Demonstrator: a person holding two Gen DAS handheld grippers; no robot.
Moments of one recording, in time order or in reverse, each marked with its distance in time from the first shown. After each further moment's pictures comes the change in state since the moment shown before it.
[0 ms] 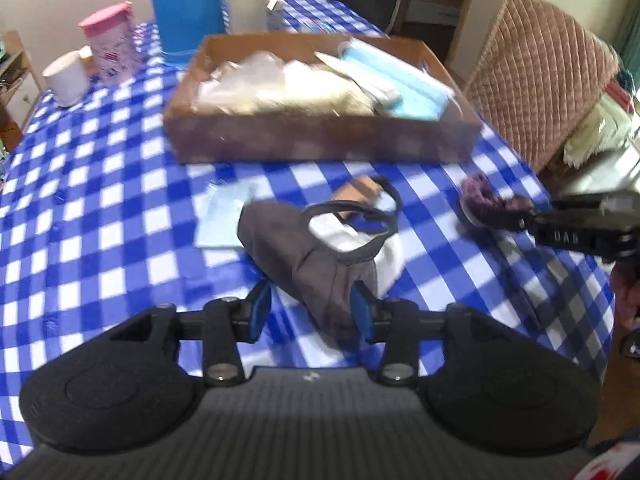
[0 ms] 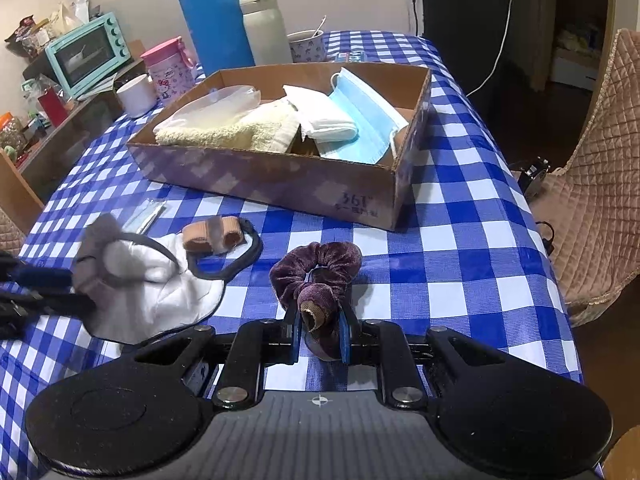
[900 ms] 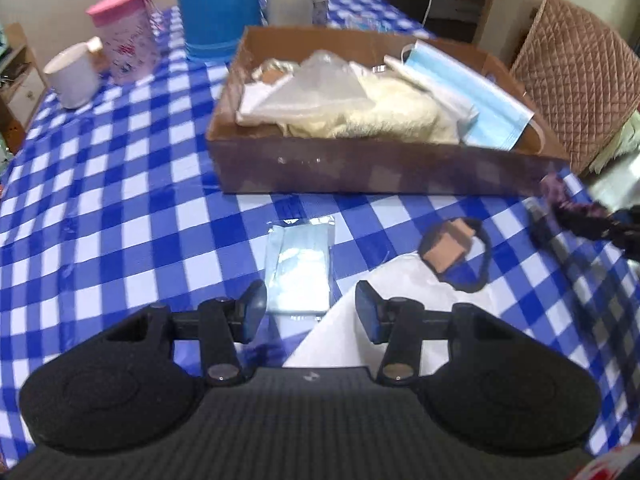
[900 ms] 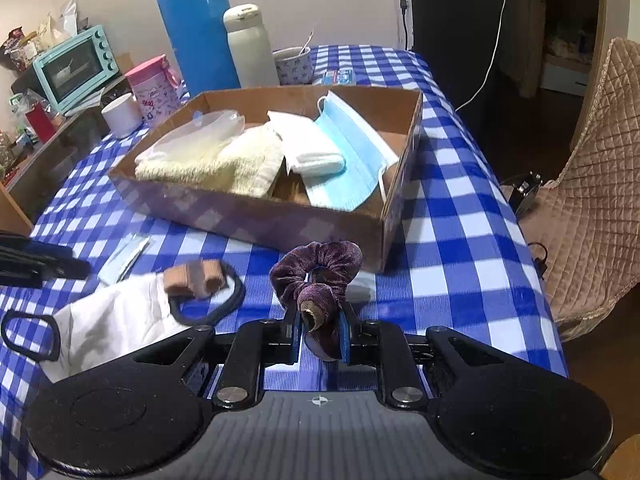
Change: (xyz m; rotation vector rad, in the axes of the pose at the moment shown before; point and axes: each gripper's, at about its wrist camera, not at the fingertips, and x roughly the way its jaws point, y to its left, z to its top) left arm 0.065 0.060 0.044 0.004 0.046 0.033; right arm 0.011 -0.004 0.030 0.012 -0.036 -0.028
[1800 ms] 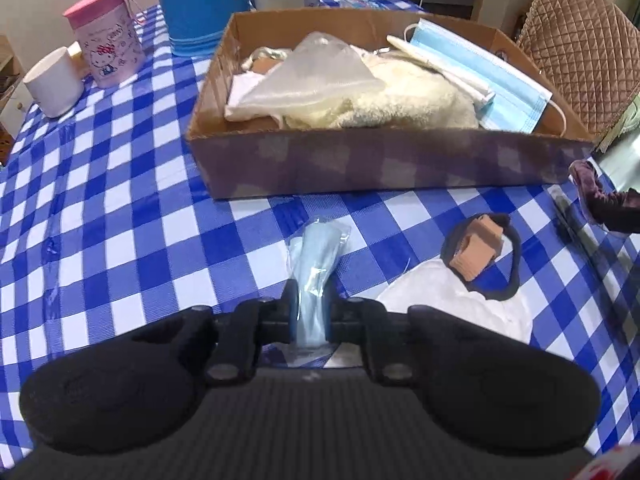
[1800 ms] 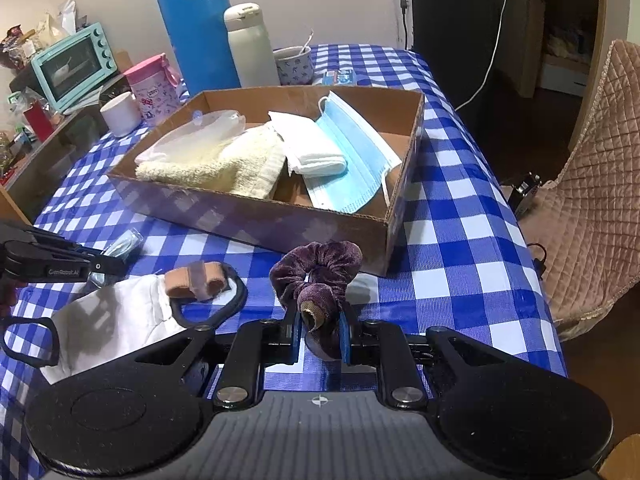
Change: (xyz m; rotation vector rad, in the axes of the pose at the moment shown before) left arm 0.022 0.001 0.005 0.046 0.003 0.016; right arm -0.002 0.004 0.002 -0.007 0.006 0.001
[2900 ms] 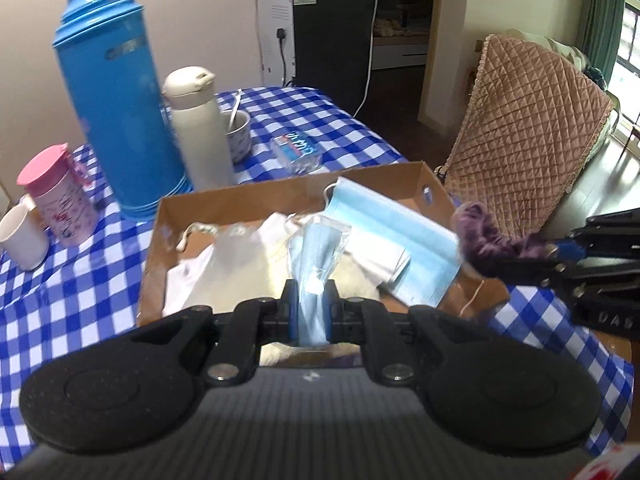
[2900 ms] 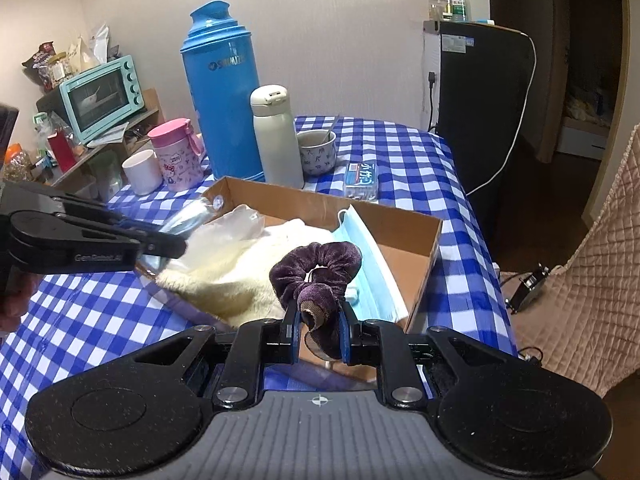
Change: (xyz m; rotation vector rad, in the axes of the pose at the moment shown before) left arm -0.041 -0.070 0.115 0.109 -0.227 -0.074; right arm -0.010 0.005 0.087 -0.104 -0.138 0.041
